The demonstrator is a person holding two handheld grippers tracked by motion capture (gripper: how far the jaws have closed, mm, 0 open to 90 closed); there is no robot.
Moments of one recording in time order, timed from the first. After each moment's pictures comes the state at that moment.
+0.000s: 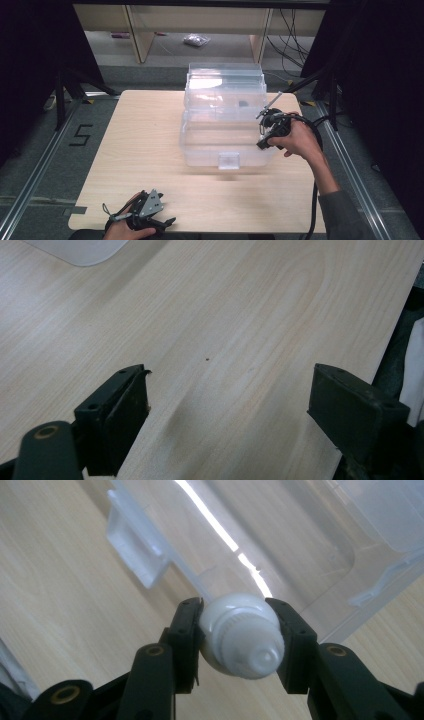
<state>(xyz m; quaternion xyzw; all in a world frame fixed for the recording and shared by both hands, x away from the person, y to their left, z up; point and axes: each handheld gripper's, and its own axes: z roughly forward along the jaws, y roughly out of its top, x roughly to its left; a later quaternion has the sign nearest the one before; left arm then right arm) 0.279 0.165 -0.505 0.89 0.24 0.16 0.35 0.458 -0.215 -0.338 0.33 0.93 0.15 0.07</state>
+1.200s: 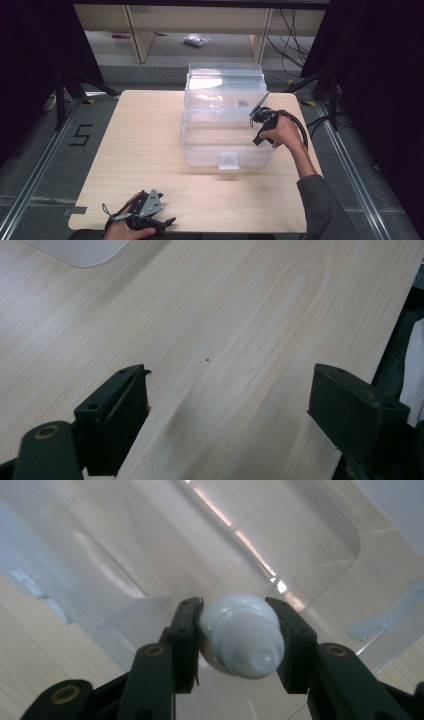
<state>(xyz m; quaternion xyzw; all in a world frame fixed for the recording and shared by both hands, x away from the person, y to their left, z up) 0.279 0.166 -0.505 0.89 0.24 0.16 0.34 0.516 -0.210 -0.389 0.37 0.92 0.10 0.05</state>
